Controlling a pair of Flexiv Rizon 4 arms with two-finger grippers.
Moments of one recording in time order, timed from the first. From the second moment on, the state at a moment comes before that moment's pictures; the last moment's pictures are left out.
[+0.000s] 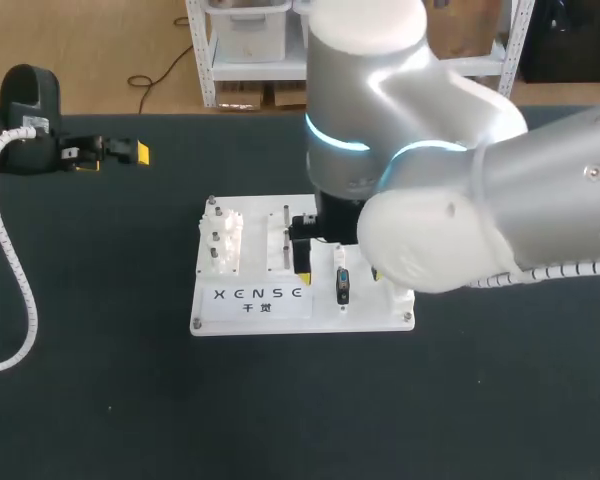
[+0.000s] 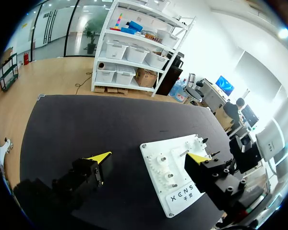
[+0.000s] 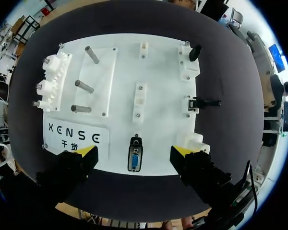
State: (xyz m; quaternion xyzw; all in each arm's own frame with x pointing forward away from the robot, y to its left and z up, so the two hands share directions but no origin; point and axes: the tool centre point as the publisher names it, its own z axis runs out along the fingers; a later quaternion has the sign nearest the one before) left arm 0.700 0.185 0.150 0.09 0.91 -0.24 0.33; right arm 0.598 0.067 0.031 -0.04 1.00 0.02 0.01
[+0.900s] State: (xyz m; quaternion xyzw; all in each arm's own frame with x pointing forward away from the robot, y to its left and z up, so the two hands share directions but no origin) left arm 0.700 0.185 0.150 0.09 0.91 -0.24 0.33; right arm 0.600 0.061 0.028 -0.02 1.00 0.01 0.01
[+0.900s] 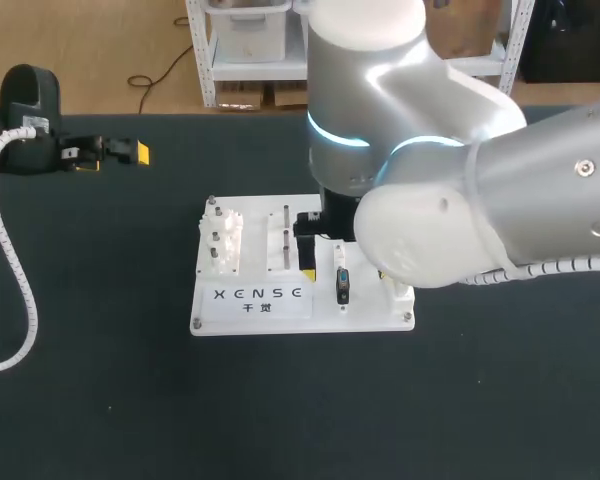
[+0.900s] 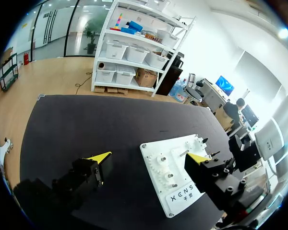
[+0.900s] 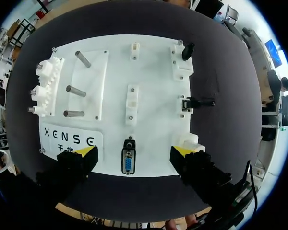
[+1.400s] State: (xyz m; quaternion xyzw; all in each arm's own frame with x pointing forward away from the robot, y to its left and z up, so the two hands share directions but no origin) left arm 0.700 0.185 0.150 0.09 0.91 -0.24 0.33; right arm 0.602 0.066 0.024 0.00 1.00 0.00 0.03
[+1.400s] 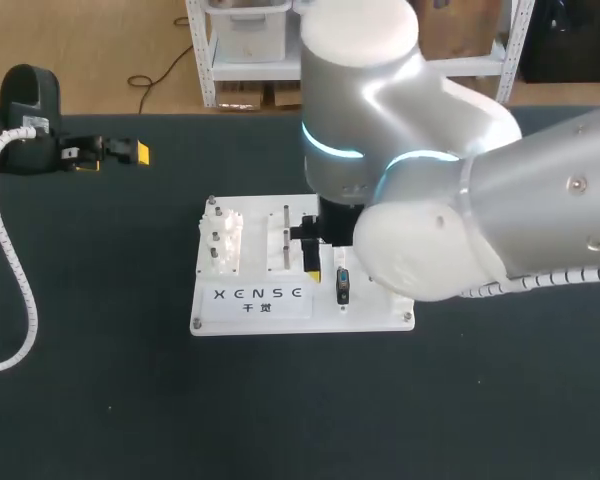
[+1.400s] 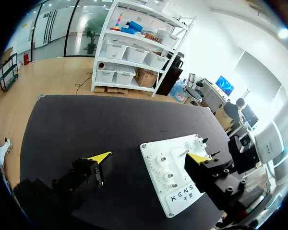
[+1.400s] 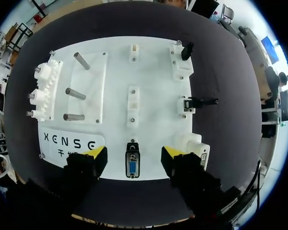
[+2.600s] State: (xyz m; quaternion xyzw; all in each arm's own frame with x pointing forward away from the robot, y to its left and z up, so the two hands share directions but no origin) left arm 0.700 0.185 0.150 0.09 0.91 -0.24 0.33; right arm 0.600 0.065 0.048 -0.01 1.00 0.00 0.08
